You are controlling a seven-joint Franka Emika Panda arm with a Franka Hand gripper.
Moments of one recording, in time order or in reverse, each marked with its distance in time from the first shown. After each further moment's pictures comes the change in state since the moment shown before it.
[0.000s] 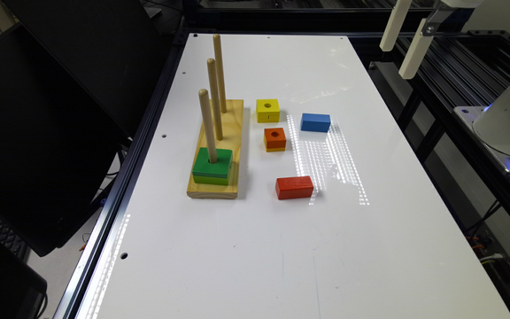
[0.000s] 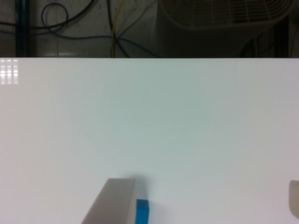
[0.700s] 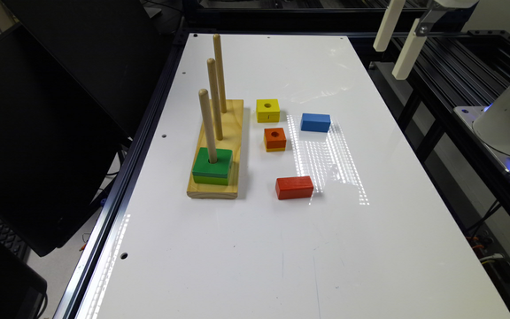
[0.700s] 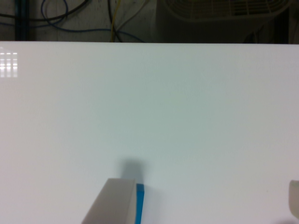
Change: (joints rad) arm 0.004 0.060 0.007 0.045 0.002 0.021 0.002
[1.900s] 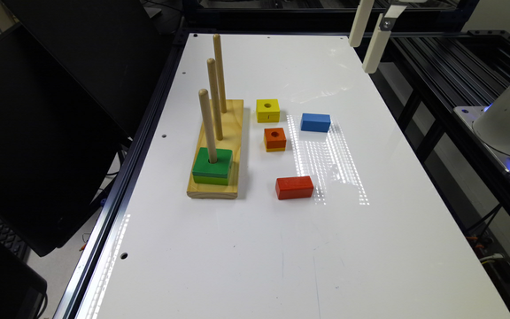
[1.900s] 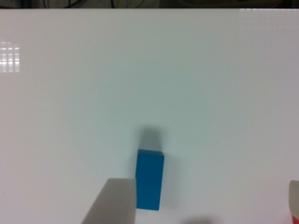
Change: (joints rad) arm -0.075 0.144 0.000 0.110 -0.008 0.035 -0.052
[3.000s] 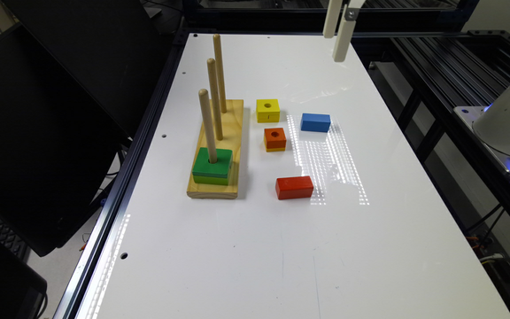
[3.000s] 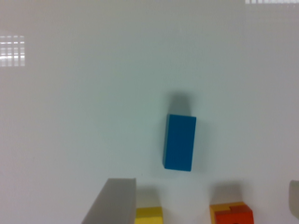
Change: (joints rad) arm -0.084 0.148 0.000 0.139 -0.013 0.004 -0.070
